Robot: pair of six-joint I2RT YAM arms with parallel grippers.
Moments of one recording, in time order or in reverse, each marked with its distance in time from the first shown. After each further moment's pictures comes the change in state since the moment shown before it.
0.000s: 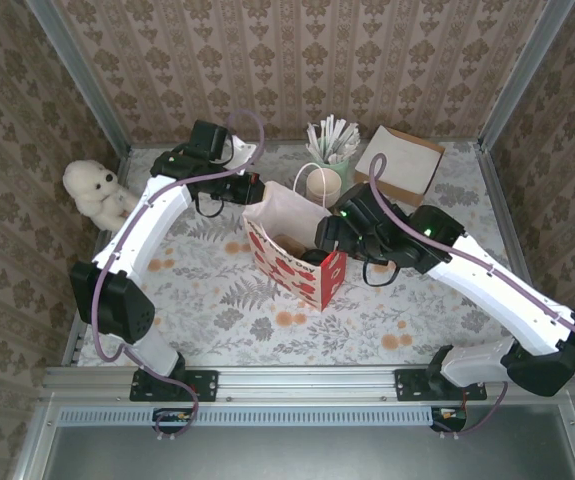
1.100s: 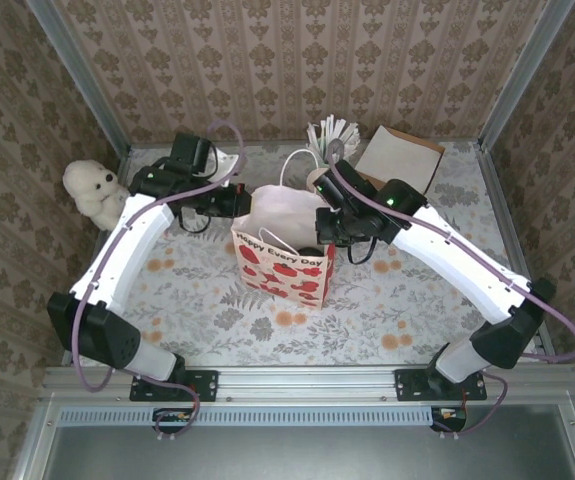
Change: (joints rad) left arm 0.021 -0.180 -0.120 -0.068 0.002 -0.114; right arm -0.089 0.227 0.165 -0.020 -0.129 -0.333
